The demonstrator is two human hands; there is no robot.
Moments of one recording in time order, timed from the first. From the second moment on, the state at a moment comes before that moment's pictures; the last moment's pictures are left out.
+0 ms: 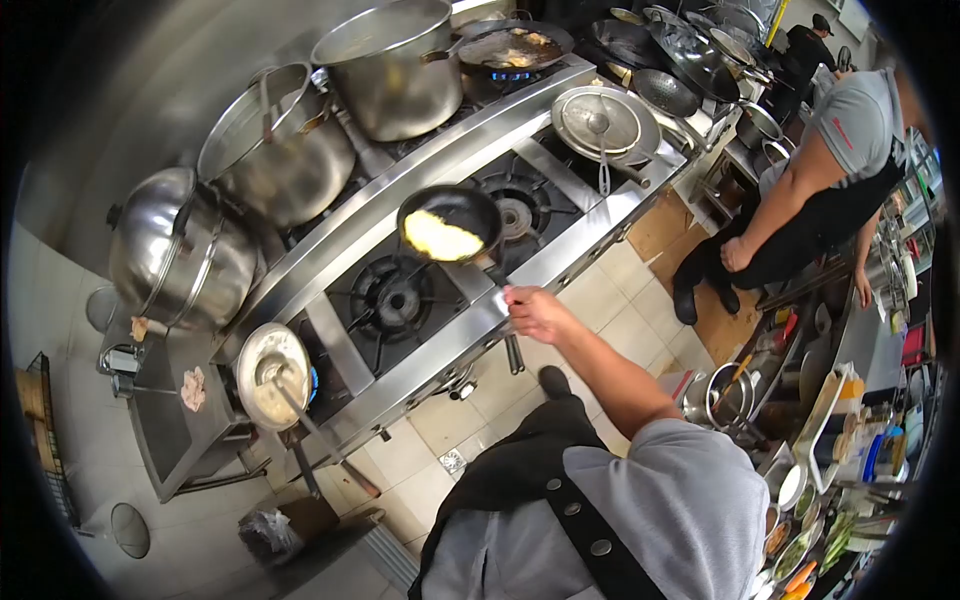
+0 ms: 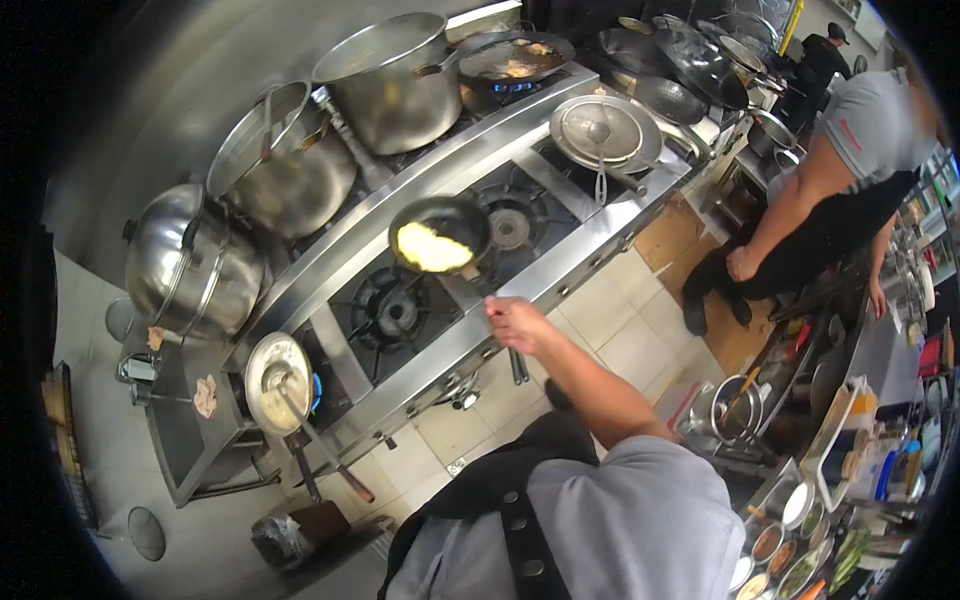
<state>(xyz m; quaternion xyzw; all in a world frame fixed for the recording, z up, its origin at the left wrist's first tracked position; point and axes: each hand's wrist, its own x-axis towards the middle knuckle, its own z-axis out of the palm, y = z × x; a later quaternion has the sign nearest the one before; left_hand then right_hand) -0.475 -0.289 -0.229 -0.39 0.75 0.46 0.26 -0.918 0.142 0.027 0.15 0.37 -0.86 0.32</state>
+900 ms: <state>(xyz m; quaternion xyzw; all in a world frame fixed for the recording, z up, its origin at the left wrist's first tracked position) -0.524 -0.113 -0.176 -0.38 0.68 0.60 0.17 -1.171 0.432 0.021 0.18 0.95 -0.19 -0.14</state>
